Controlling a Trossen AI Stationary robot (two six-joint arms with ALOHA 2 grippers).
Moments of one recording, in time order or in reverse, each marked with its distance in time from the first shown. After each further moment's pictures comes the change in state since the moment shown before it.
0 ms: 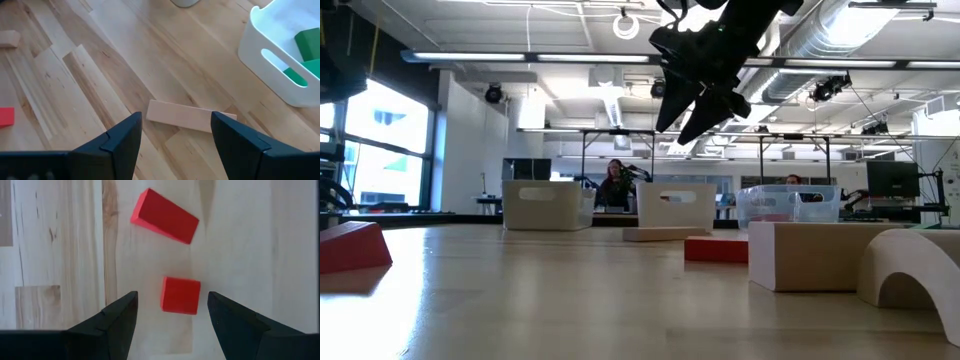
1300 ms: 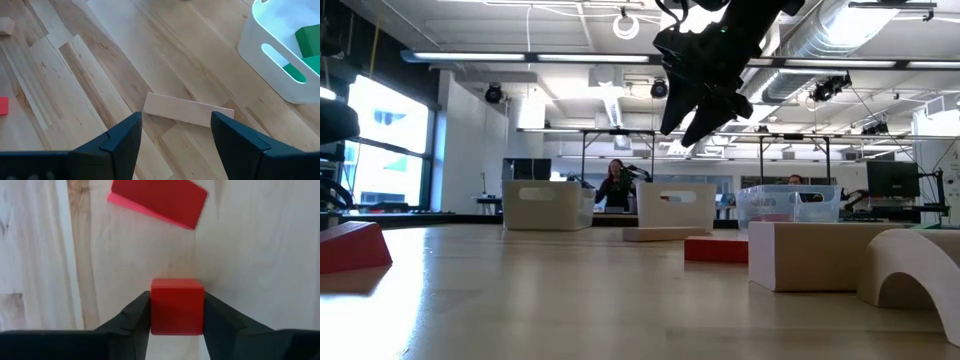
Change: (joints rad) left arm 0.003 0.194 0.004 0.086 0.047 0.034; right arm 0.000 0.000 0.000 -0.026 -0.012 -0.025
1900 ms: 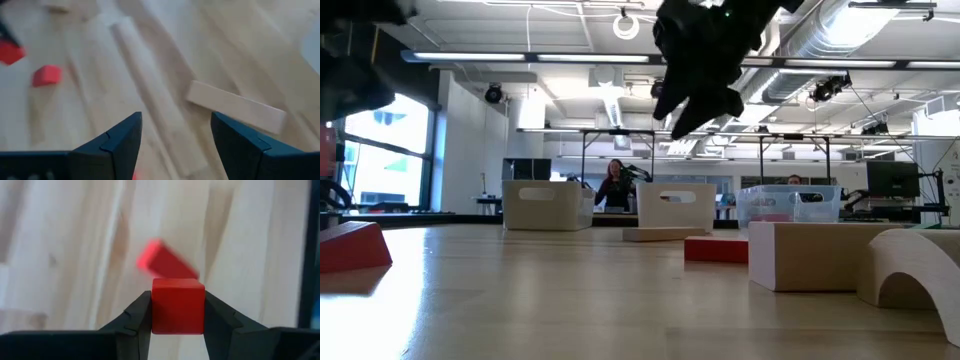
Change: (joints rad) left arm 0.111 -0.180 -0.005 0.062 -0.085 -0.138; right arm 0.047 0.000 0.000 0.059 -0.147 -0.076
